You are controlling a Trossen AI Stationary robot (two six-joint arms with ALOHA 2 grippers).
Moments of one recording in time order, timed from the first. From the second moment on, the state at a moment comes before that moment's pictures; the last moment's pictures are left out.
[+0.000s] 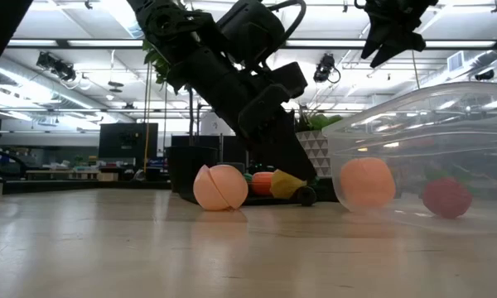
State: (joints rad) left arm -0.07 2.02 1.19 0.11 -0.03 -0.06; right arm -0.40 1.01 1.20 -1.04 0.17 0.43
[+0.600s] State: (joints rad) left arm -0.06 2.07 1.19 0.14 0.01 -0.10; right arm -0.40 1.01 1.20 -1.04 0.17 0.43
